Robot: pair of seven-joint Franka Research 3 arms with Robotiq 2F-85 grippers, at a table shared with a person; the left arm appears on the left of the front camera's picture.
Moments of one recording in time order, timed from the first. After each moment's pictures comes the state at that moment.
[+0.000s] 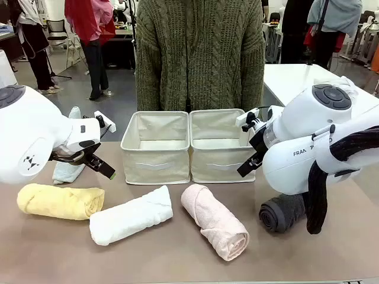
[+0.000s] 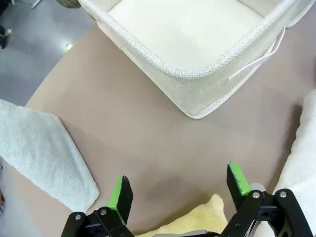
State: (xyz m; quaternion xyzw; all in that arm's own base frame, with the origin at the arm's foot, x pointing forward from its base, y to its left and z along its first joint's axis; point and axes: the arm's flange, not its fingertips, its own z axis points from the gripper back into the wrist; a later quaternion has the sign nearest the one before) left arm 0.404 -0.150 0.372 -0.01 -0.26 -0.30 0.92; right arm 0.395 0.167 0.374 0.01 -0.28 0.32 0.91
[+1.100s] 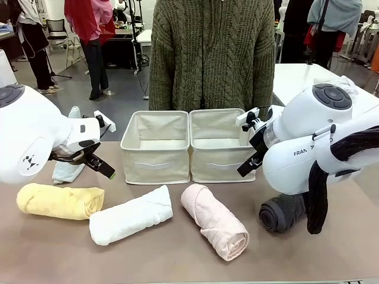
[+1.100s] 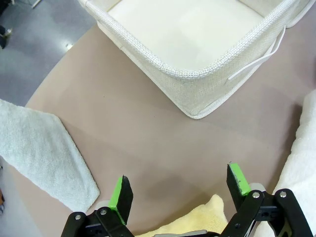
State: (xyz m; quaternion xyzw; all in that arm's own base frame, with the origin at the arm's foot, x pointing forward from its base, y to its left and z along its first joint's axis) left arm 0.404 -0.150 0.372 -0.01 -0.26 -0.30 0.92; right arm 0.395 0.167 0.374 0.01 -0.28 0.32 0.91
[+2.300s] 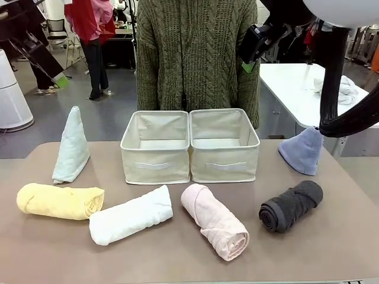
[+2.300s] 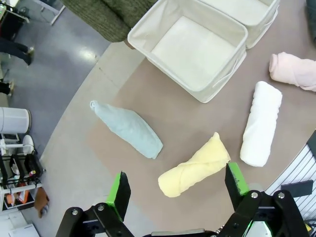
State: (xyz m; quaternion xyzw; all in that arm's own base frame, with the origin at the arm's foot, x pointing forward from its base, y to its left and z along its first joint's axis) left arm 0.336 -0.142 0.673 0.05 -0.26 -0.37 0.89; right arm 0.297 0.220 0.691 -0.06 -0.33 0.28 0.90
